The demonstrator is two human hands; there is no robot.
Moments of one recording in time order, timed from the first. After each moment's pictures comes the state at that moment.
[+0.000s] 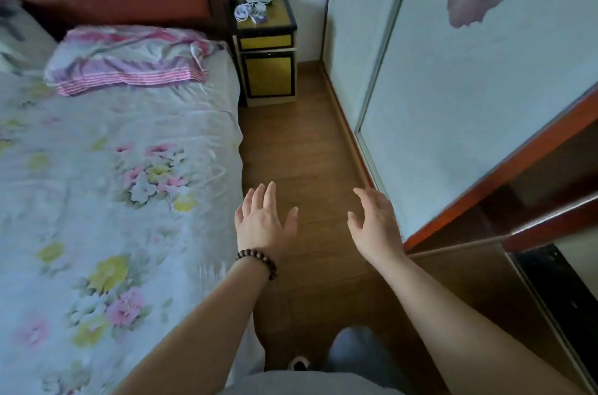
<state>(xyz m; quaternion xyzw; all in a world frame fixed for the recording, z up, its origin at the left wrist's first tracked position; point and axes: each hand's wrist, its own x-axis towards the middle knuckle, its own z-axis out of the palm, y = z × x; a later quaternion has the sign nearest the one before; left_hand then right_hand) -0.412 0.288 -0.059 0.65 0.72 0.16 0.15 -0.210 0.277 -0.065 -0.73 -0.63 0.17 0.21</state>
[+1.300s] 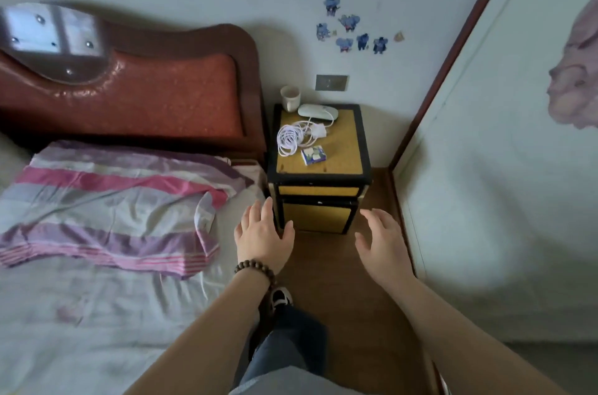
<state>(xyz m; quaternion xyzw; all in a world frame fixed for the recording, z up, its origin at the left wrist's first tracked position) -0.533 1.204 -0.081 0.56 0.79 0.16 0.17 -0.310 1.217 -0.083 -0.65 -0.71 0.20 0.19</state>
